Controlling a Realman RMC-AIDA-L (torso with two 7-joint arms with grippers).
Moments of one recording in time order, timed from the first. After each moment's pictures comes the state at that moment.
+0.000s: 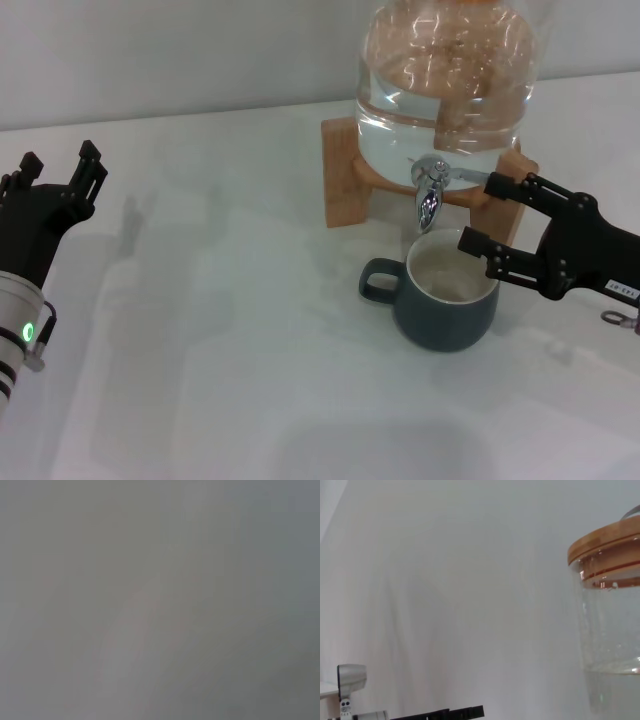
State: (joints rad) left arm -0.46 -2.09 2.32 0.38 -0.91 0.94 -0.23; right arm 0.30 2.00 -0.92 -0.38 1.85 1.67 -2.29
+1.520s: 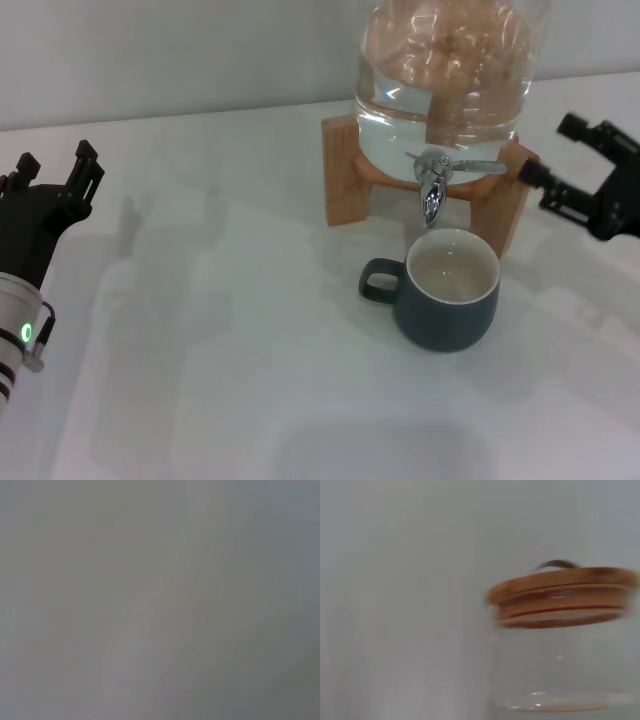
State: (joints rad) left arm -0.46 -2.09 2.32 0.39 -0.93 0.95 -0.23; right arm 0.28 2.00 -0.77 -0.37 1.91 1.63 -2.35
